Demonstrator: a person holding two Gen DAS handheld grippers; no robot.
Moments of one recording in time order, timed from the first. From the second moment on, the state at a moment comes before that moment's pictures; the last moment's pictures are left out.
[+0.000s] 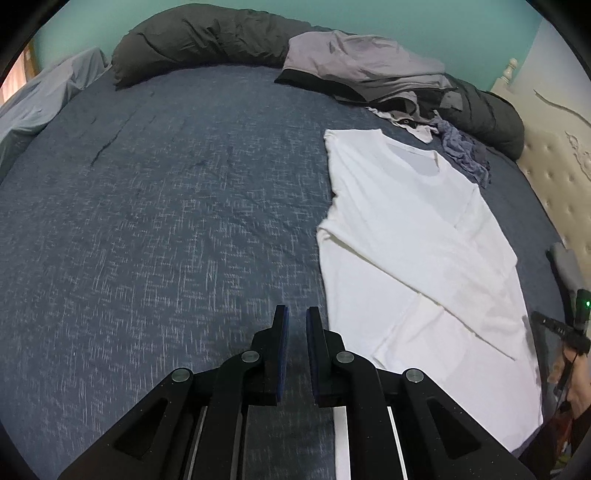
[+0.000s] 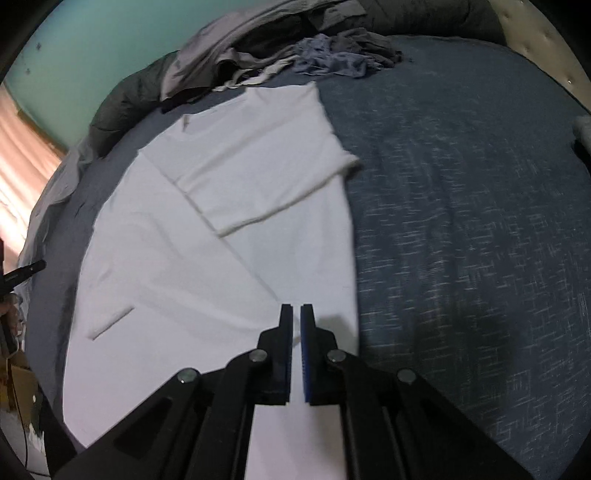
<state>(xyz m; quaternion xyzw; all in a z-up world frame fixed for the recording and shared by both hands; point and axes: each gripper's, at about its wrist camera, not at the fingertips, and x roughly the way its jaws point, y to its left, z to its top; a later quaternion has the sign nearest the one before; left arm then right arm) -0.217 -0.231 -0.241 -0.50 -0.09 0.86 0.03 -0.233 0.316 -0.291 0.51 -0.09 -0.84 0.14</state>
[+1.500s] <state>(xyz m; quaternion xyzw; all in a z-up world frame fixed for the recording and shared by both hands) -0.027 -0.183 -0.321 -0.64 -0.14 0.75 0.12 -0.046 0.360 -0.278 0.64 -0.07 -0.75 0.15</state>
